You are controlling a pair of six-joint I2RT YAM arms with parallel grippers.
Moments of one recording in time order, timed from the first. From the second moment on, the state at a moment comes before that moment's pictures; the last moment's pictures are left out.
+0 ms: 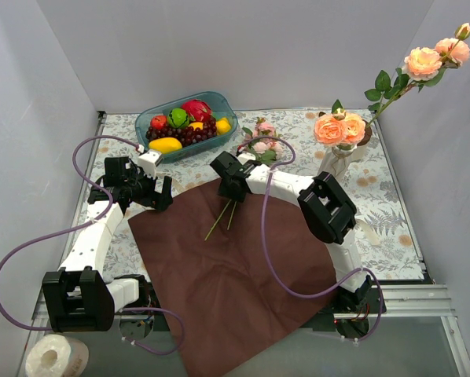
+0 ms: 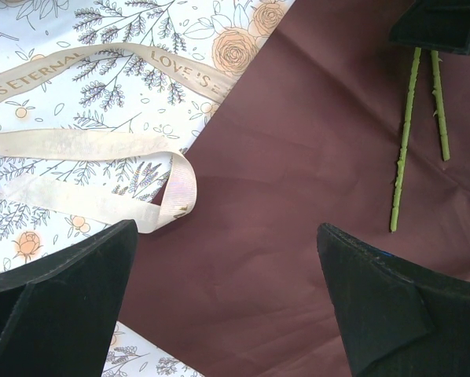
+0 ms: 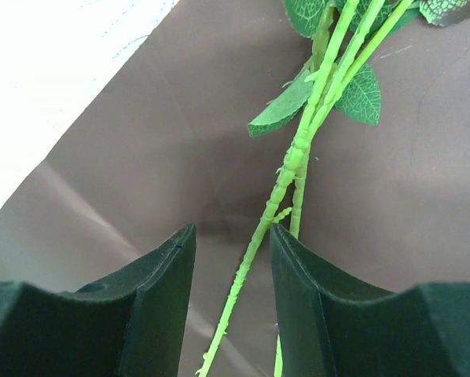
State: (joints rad) left arm 0.02 1.14 0.85 -0.54 0.41 0.29; right arm 0.87 2.10 1.59 -0.58 0.29 1.06
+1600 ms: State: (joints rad) left arm 0.03 1.15 0.85 -0.59 0.41 0.34; right arm 0.91 2.11 1.60 -0.72 0.53 1.15
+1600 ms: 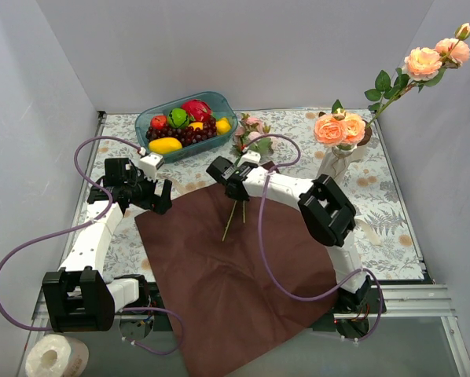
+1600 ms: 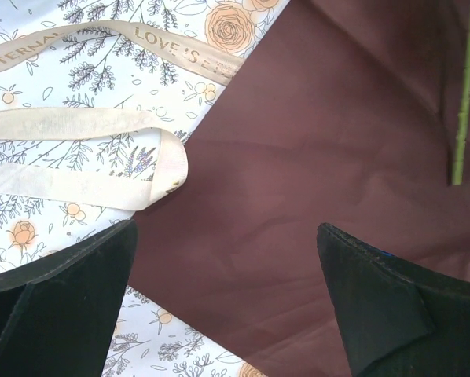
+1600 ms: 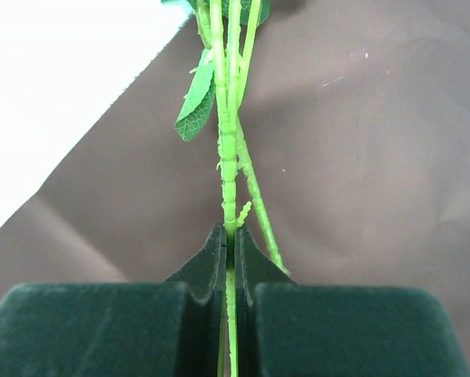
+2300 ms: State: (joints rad) left arm 0.03 1.11 0.88 -0.63 0.45 0.34; right arm 1.09 1.29 1.25 -0.16 0.67 0.59
